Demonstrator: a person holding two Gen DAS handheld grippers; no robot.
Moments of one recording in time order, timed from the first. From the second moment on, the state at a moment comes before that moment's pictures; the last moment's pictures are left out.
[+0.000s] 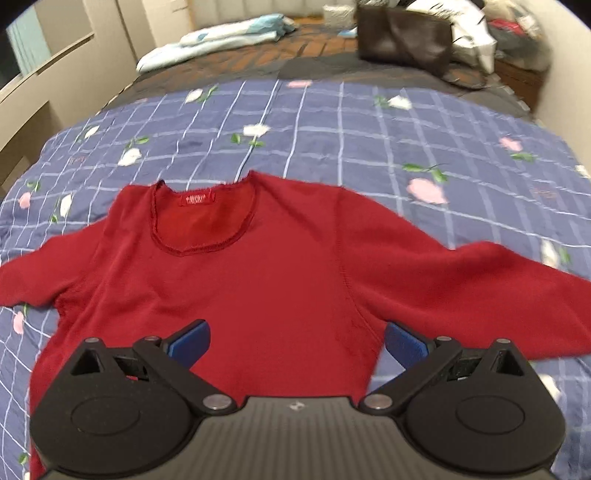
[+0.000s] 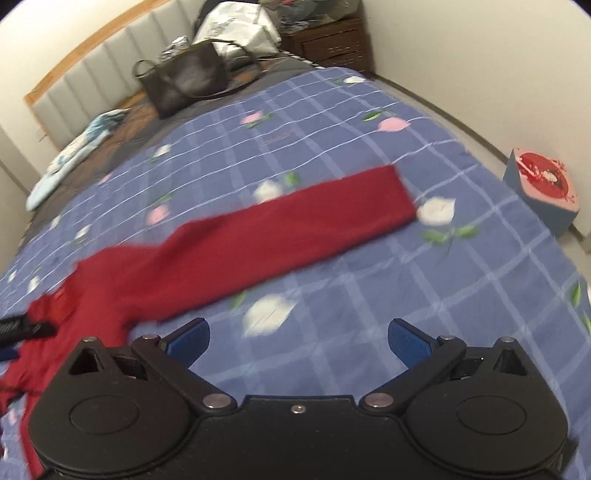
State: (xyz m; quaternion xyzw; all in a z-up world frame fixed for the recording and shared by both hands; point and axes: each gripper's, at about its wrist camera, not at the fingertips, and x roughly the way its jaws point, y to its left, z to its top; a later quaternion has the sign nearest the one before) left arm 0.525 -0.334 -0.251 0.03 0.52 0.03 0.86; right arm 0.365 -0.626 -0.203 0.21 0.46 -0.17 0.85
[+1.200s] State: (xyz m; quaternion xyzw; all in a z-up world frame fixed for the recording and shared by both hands) left arm 0.518 -0.230 -0.195 -0.02 0.53 0.07 0.85; right arm 0.465 -0.646 -0.172 0.15 0.35 -0.14 0.91
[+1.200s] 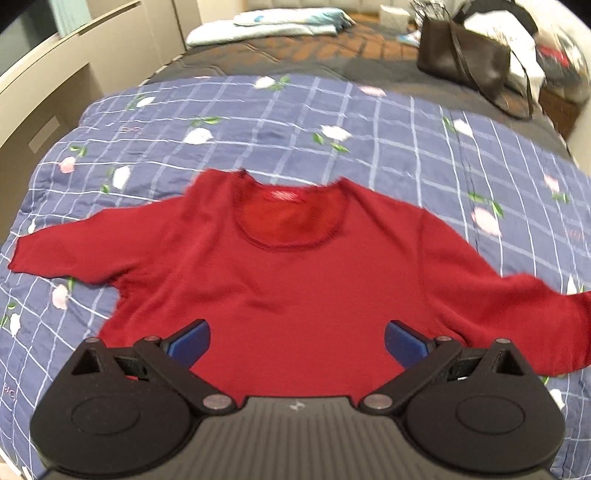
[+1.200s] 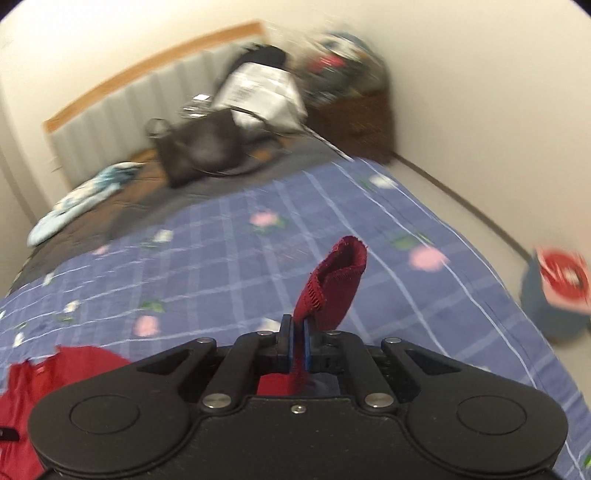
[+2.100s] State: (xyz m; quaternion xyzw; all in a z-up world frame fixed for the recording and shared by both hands) left arm 0.474 0.054 -0.202 0.01 0.51 0.13 0.85; right arm 0.569 -0.177 -0.227 0.09 0.42 0.10 0.90
